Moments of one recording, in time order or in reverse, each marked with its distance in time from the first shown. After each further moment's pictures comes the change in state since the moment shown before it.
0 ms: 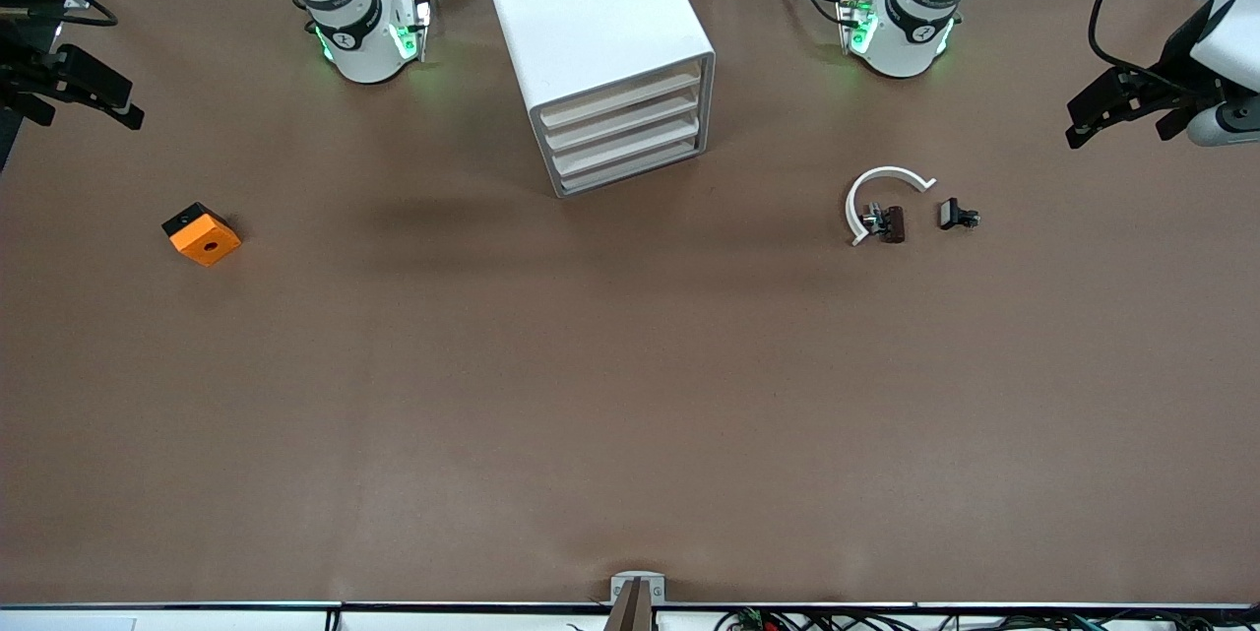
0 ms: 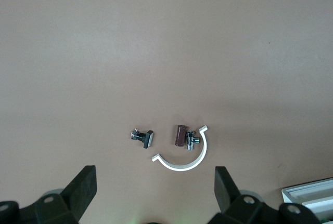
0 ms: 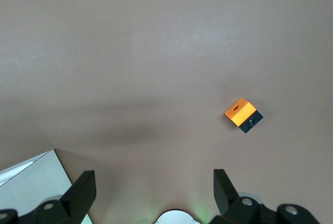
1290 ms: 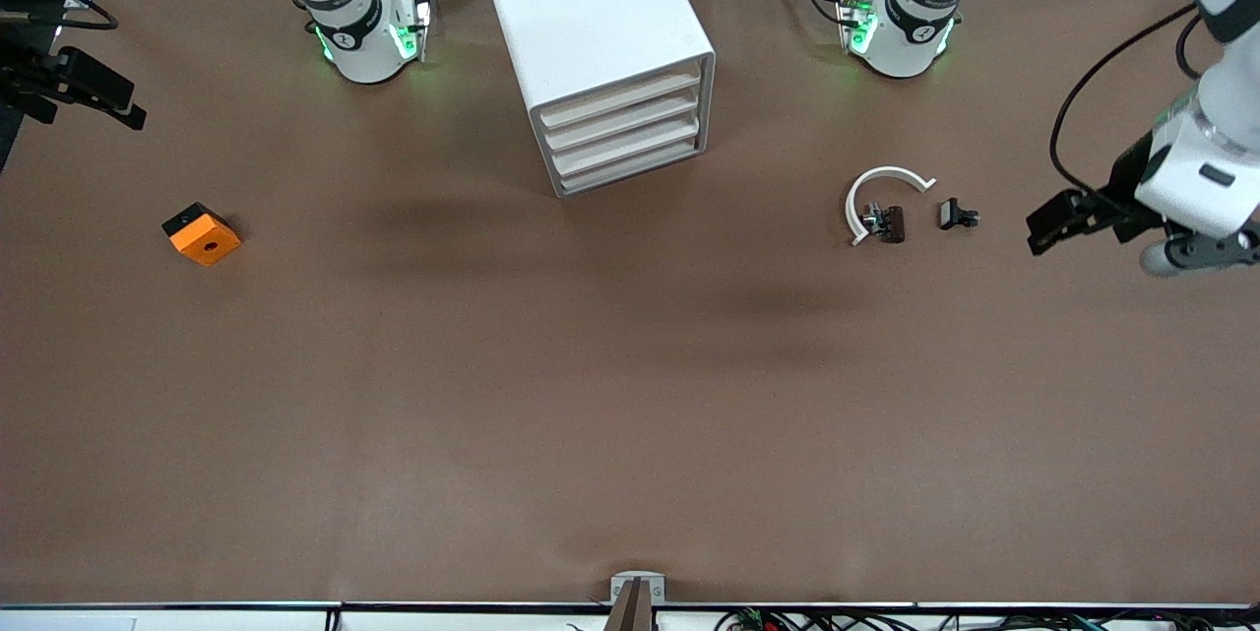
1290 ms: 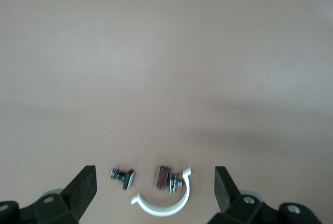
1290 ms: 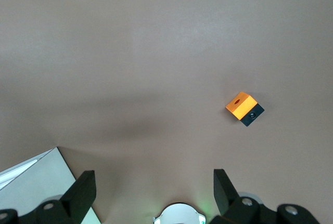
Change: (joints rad) left arm 0.103 0.220 -0.172 0.163 0.042 0.089 -0.128; right arm 0.012 0.033 -0.001 0.050 0.000 -0.046 0.037
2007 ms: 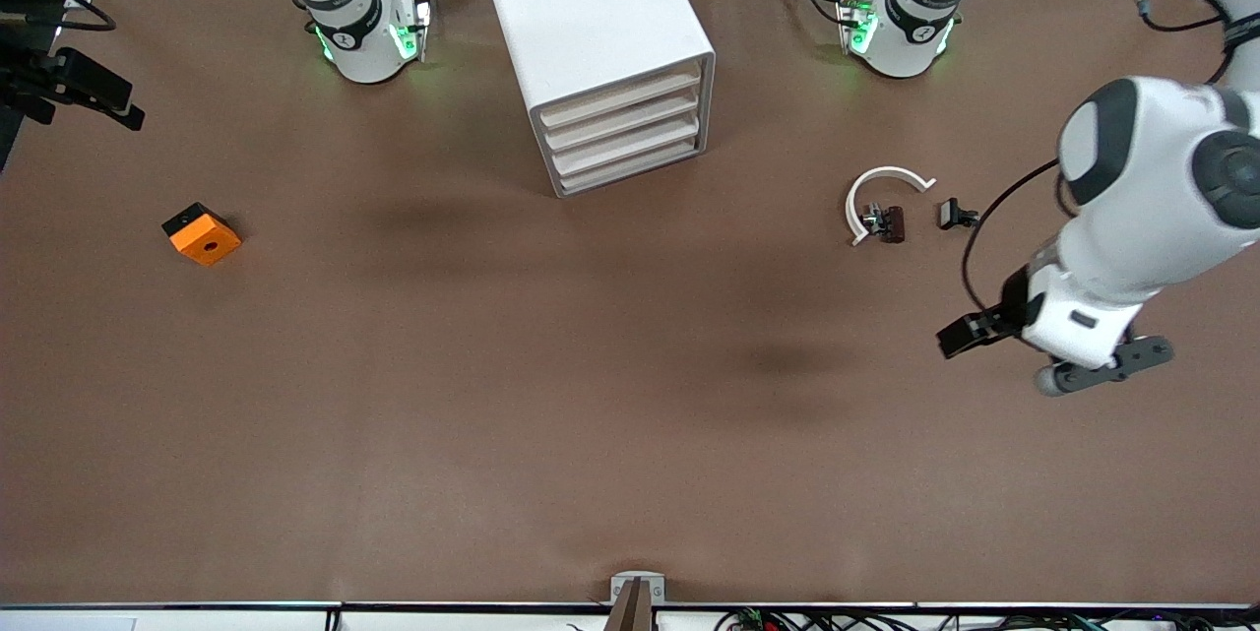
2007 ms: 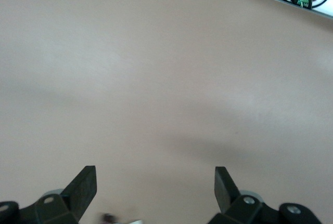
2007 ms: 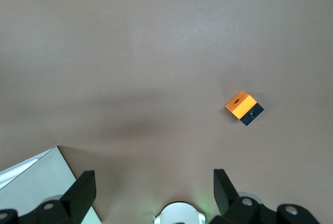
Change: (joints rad) left arm -0.042 0.244 0.007 0.010 0.000 0.286 -0.153; right arm 0.000 0.005 0.000 0.018 0.000 -0.016 0.000
